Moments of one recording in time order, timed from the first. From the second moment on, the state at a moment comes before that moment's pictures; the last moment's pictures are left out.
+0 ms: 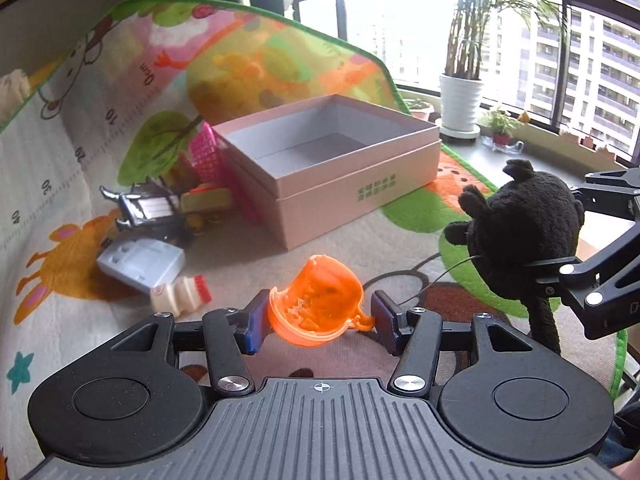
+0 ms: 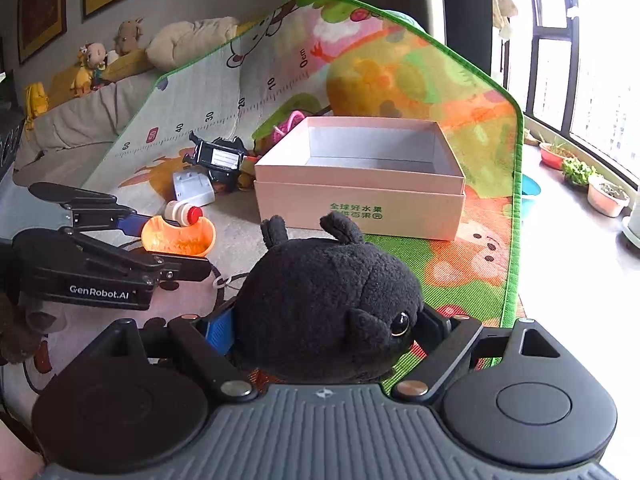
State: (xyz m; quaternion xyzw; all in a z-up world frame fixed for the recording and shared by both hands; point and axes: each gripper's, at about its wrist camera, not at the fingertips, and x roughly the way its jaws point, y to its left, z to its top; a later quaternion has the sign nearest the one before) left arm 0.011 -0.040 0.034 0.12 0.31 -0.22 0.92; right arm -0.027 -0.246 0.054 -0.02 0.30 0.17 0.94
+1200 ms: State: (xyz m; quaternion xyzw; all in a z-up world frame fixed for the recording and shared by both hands) left arm 0.059 0.090 0.047 0.13 0.32 -0.03 0.94; right arm 0.154 -0.234 0.093 0.01 0.27 0.13 0.95
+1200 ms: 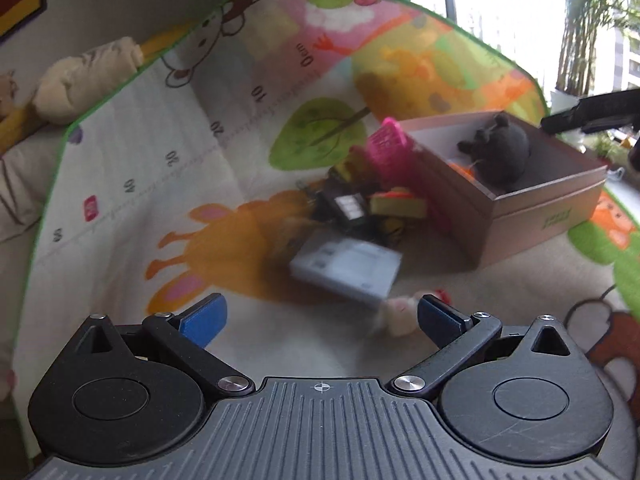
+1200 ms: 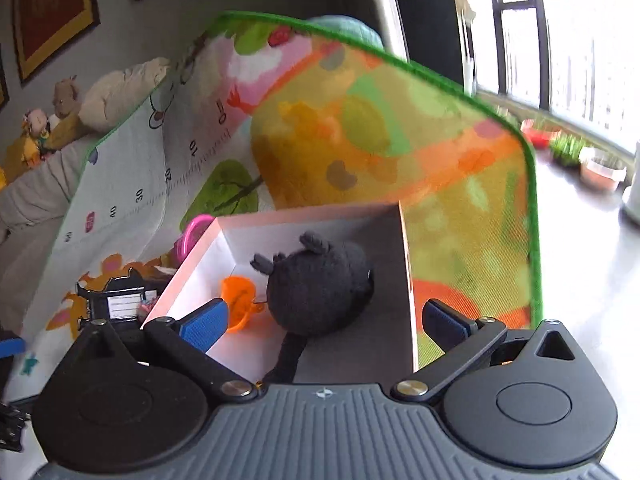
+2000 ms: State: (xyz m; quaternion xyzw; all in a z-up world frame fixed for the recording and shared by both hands) left arm 0.043 0.114 0.022 0.01 0.38 -0.03 0.92; right arm 0.071 -0.073 0.028 -0.12 0.34 0.33 0.87
